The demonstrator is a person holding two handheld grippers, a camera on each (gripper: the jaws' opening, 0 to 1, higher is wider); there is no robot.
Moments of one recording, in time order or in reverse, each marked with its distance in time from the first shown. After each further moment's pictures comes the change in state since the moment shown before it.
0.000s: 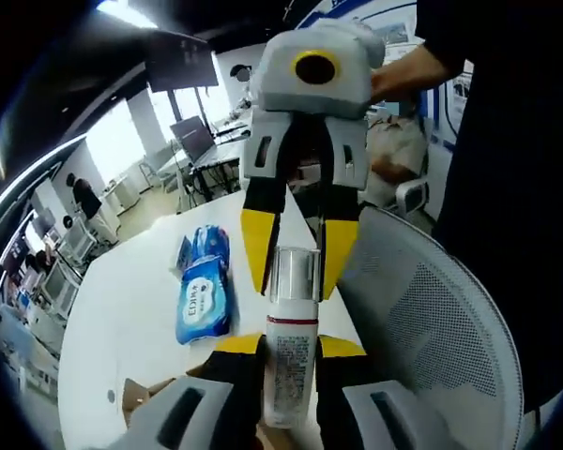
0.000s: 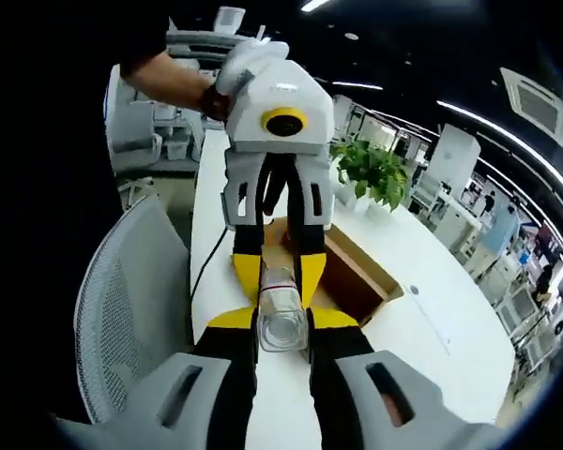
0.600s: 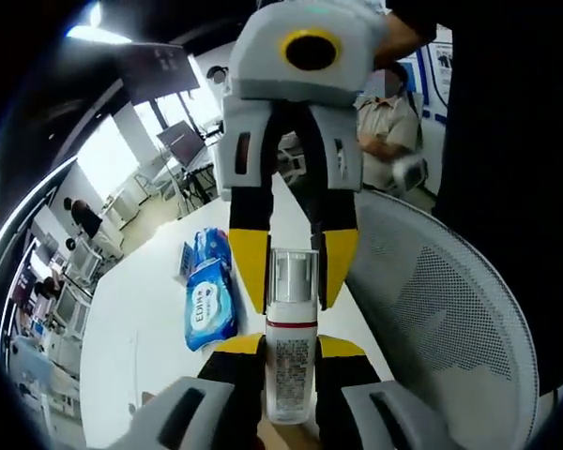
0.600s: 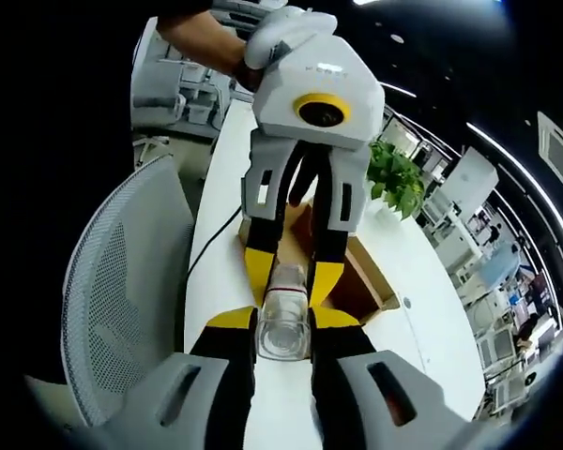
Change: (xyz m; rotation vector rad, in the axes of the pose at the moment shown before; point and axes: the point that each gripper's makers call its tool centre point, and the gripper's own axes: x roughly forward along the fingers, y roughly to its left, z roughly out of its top) left arm 0.003 0.000 0.002 0.093 0.023 0.014; right arm 0.007 0.007 -0.007 -0.146 0.066 0.030
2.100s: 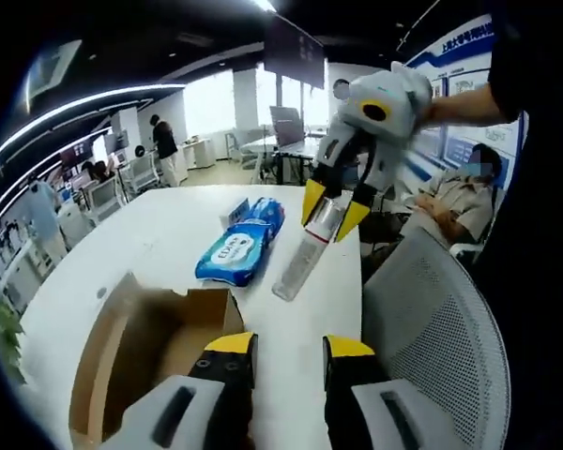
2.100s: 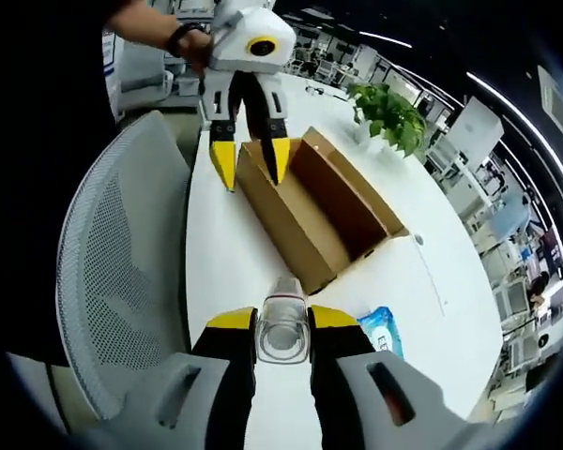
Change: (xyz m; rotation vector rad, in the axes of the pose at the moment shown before) left arm -0.017 -0.020 -0.054 -0.564 -0.114 0.226; right arm -0.016 -0.018 -0.085 0.147 0.202 0.055
